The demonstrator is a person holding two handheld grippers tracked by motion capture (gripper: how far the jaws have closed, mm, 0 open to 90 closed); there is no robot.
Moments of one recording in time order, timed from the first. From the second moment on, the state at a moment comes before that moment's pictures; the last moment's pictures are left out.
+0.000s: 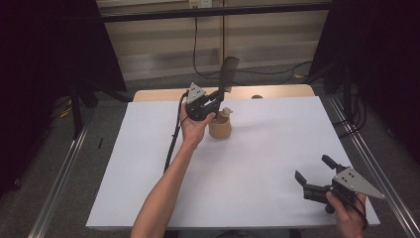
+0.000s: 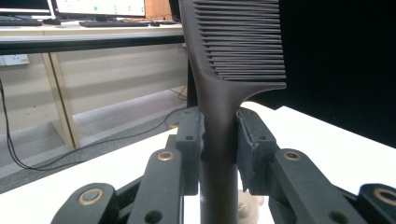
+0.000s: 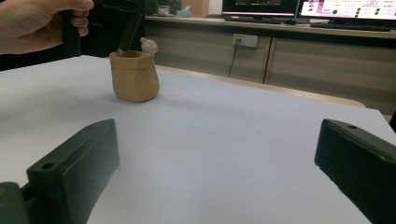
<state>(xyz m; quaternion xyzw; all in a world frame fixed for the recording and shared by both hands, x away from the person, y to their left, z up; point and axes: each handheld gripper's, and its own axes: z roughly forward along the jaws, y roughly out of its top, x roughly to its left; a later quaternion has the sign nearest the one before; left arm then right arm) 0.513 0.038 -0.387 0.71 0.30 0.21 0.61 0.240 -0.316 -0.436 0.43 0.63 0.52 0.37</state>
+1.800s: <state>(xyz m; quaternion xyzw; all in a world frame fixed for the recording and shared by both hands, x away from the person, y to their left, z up) 0.508 0.044 -0.419 0.73 0.31 0.19 0.58 0.240 -0.315 -0.437 0.43 0.64 0.52 0.37</state>
